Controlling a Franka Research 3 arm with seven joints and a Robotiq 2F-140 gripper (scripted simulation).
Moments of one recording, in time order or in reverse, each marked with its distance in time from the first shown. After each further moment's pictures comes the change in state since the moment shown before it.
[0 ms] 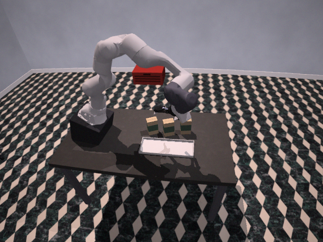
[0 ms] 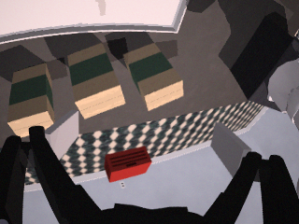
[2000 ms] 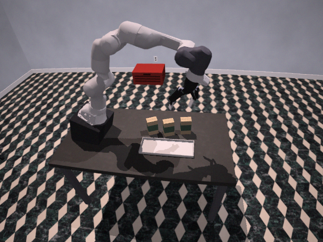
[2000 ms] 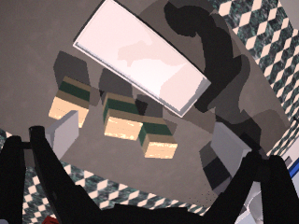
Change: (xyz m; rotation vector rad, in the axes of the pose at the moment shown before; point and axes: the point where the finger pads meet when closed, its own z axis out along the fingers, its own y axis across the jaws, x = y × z) arm -0.051 -0.047 -0.123 -0.002 0.549 -0.457
